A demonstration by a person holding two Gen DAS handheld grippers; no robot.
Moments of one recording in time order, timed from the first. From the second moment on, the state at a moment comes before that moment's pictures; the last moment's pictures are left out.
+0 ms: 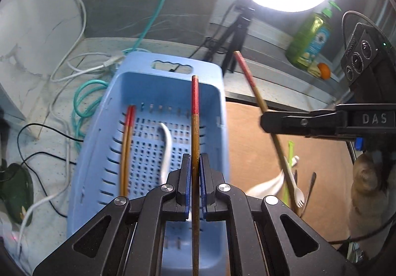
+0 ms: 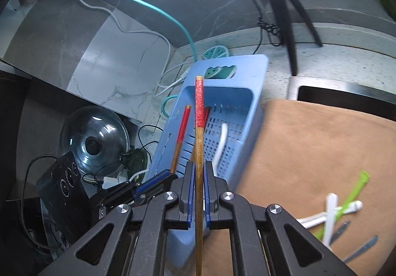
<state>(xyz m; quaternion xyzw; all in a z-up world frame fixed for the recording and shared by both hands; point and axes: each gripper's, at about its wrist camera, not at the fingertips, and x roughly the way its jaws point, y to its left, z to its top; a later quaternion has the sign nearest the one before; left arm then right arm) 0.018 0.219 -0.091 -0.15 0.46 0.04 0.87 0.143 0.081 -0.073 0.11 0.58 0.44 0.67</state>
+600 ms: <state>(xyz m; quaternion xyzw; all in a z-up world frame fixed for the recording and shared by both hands) 0.049 0.263 -0.123 -0.15 0.48 0.06 0.86 0.154 0.160 -0.132 0.09 0.62 0.40 0.67</state>
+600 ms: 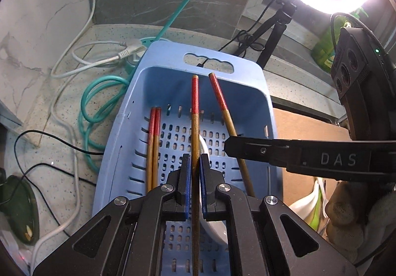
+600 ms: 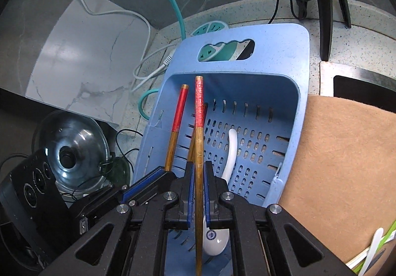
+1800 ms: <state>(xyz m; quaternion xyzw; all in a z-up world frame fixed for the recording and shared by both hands) -0.019 0.169 -0.050 -0.11 0.43 0.04 0.89 0.139 0.008 -0.039 0.04 0.54 0.43 0.72</state>
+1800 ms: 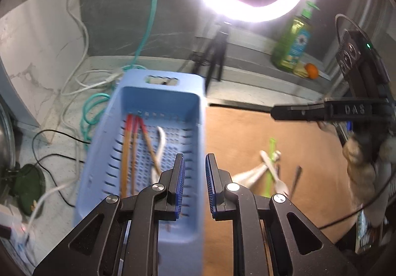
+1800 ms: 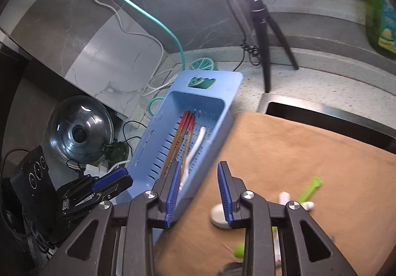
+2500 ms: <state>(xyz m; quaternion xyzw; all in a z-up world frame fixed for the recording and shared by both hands) -0.035 0.013 -0.124 -0.01 0.51 -0.10 0.86 0.110 -0.126 -0.139 0.09 0.63 0.34 0.69</state>
